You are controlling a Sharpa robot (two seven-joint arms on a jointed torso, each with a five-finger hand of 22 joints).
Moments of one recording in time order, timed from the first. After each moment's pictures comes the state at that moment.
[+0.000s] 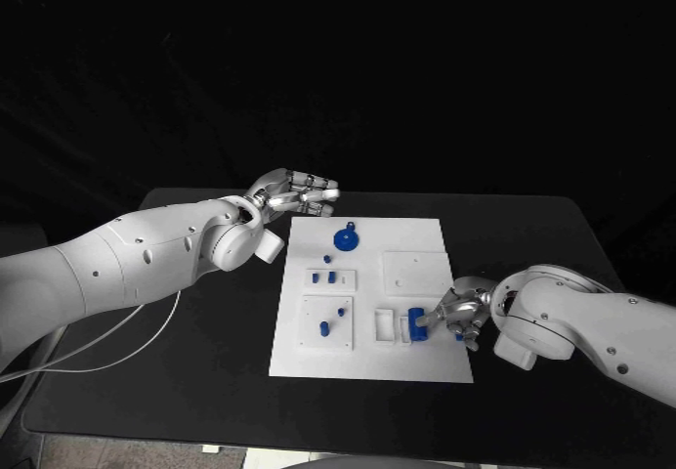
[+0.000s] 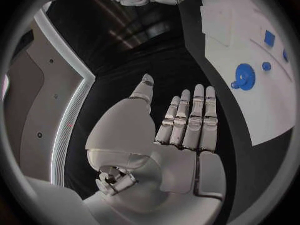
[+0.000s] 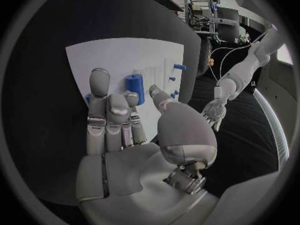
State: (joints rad) left arm 1.26 -0.70 -0.09 1.16 -0.31 -0.09 0.33; left_hand 1.25 -0.06 0.00 0.04 0.05 0.82 0.12 0.06 0.06 0.99 0.13 0.06 0.06 1.07 0.15 0.06 0.07 0.05 0.94 0.14 0.08 0.07; right arm 1.05 -0.83 0.05 1.57 -0.96 0.03 -0.64; right_hand 1.02 -0.07 0.29 -0.02 0.05 1.00 0.11 0.07 0.11 1.25 -0.01 0.90 1.06 1.45 -0.08 1.03 1.11 0.09 1.46 -0.10 0.48 1.05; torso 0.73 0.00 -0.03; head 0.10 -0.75
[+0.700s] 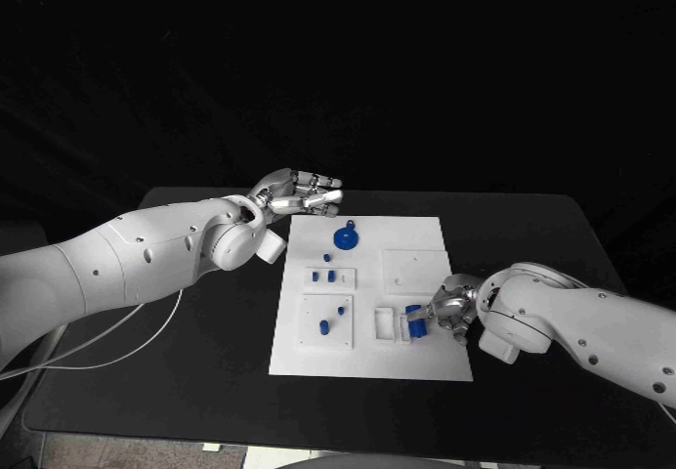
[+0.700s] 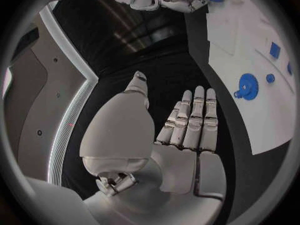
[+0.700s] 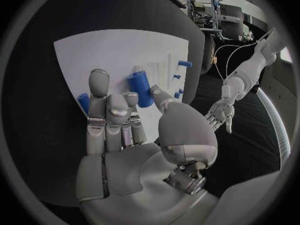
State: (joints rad) left arm 1.26 -0.70 -0.09 1.17 -0.32 -0.05 0.34; left_hand 1.32 -0.19 -0.02 0.28 0.05 0.69 0.16 0.06 0.05 0.98 0.17 0.06 0.06 1.02 0.17 0.07 0.07 0.05 0.90 0.15 0.07 0.07; right arm 1.06 -0.75 0.03 1.49 -0.97 0.00 -0.66; right_hand 1.00 -0.07 0.30 -0.01 0.05 0.99 0.10 0.07 0.18 1.25 0.00 0.88 1.07 1.45 -0.08 1.03 1.12 0.09 1.46 -0.10 0.48 1.08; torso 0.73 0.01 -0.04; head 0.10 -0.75
